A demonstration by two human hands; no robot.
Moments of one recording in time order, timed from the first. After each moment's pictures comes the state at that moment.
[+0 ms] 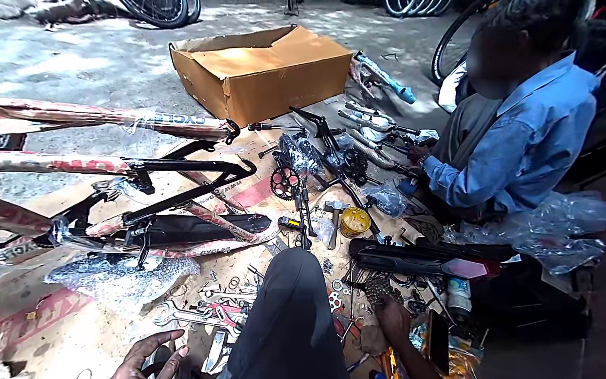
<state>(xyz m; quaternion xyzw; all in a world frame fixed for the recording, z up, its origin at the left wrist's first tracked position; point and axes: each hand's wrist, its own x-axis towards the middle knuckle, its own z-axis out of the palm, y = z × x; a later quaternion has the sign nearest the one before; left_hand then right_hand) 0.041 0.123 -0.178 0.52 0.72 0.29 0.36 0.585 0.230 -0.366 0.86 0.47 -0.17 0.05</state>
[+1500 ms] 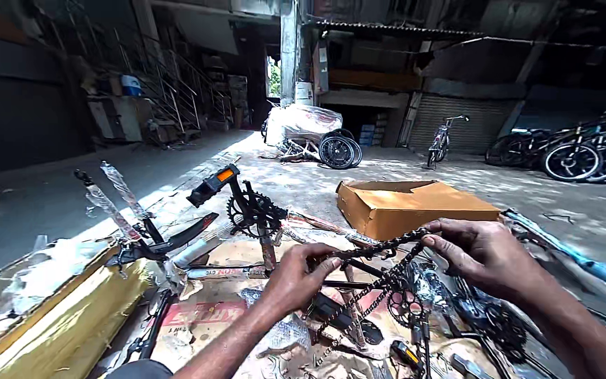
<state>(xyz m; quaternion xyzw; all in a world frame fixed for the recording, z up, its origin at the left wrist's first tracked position) 0.006 0.198 0.093 0.61 0.59 0.50 0.15 0.283 0.366 0.163 0.17 0.91 -0.02 -0.38</state>
